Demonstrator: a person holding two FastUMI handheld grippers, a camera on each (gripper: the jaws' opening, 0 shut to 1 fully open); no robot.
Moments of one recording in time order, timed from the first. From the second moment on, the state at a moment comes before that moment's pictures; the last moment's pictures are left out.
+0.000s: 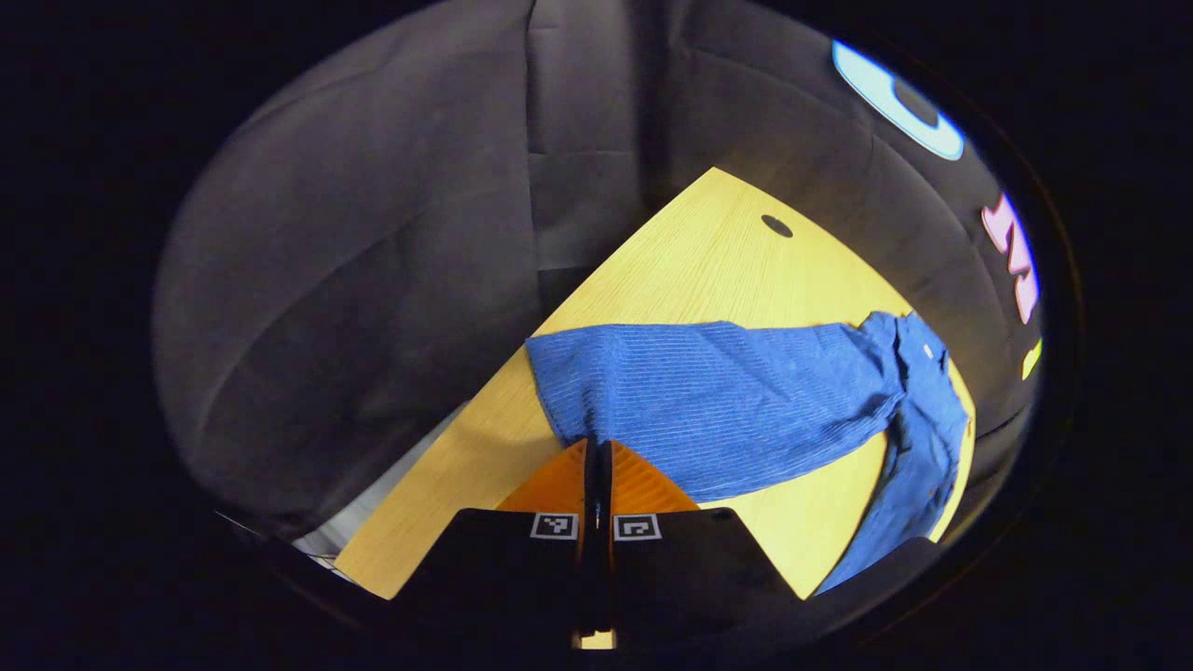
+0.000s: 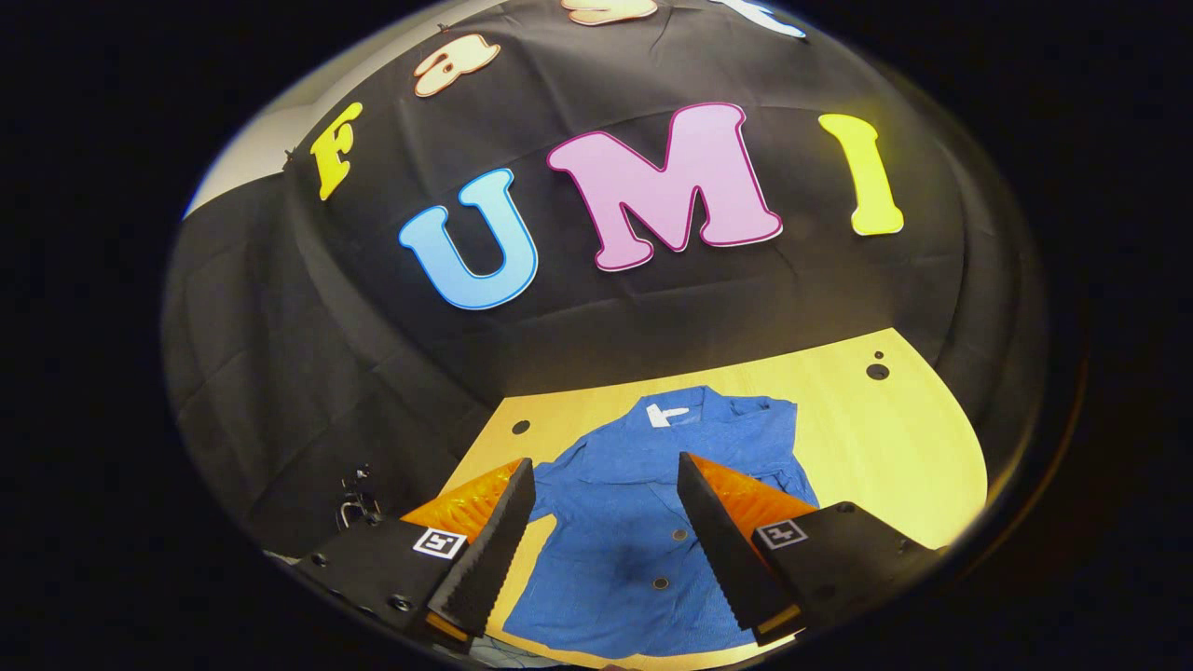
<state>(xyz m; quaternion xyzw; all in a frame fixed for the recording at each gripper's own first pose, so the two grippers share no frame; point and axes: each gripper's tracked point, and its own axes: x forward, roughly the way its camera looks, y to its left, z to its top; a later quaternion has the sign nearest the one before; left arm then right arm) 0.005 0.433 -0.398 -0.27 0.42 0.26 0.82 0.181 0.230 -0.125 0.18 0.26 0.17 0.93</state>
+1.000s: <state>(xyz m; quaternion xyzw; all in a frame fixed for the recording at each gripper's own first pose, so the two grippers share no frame) 0.304 0.140 -0.154 -0.20 0.21 0.03 0.96 0.236 0.093 -0.179 0.20 0.28 0.14 0.93</state>
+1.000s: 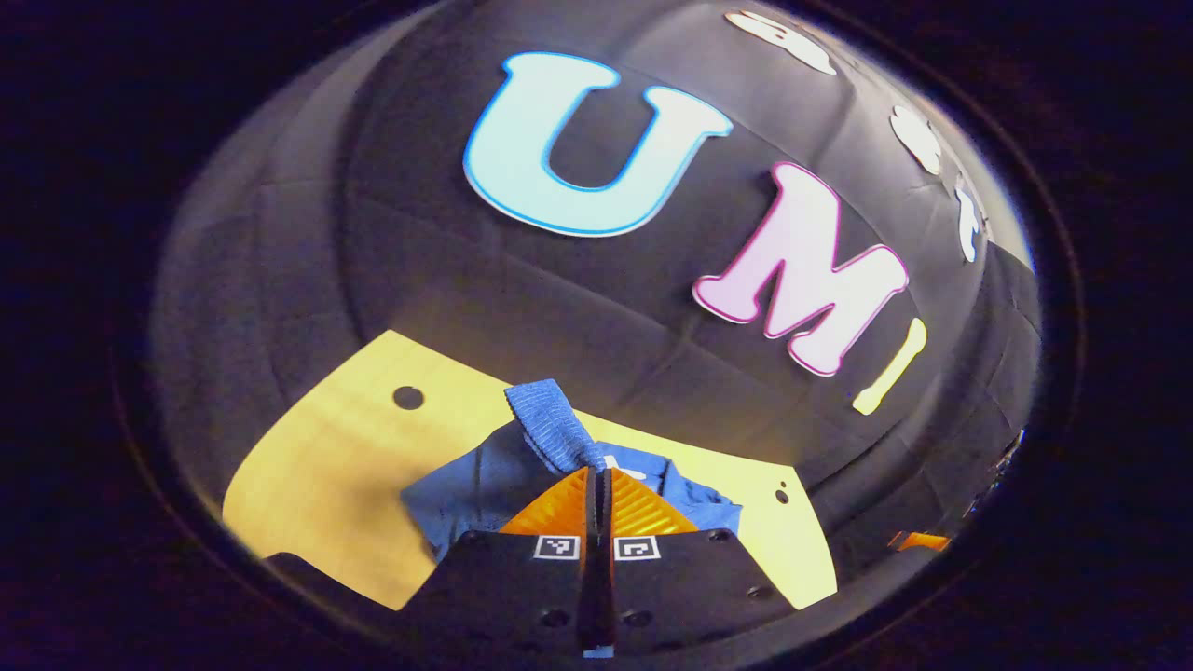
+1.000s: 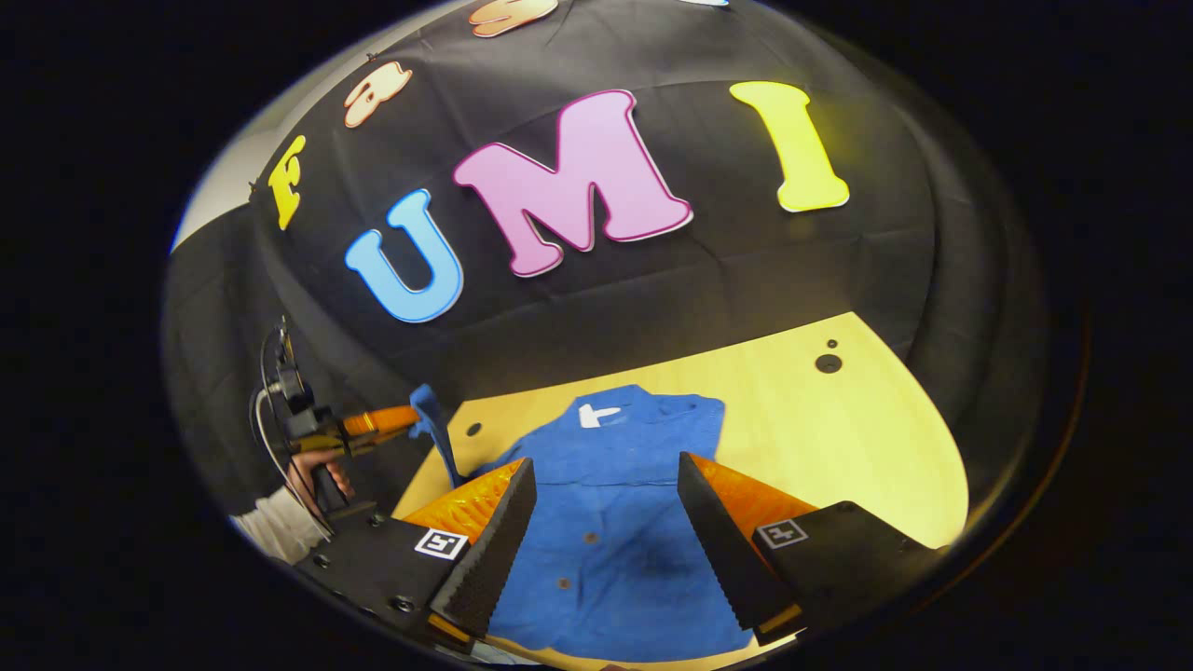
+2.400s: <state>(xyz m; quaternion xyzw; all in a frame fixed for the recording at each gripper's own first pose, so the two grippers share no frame) 0.176 0.070 -0.237 -0.04 0.45 0.03 0.89 0.149 0.045 -0.354 0.19 0.46 0.12 0.86</state>
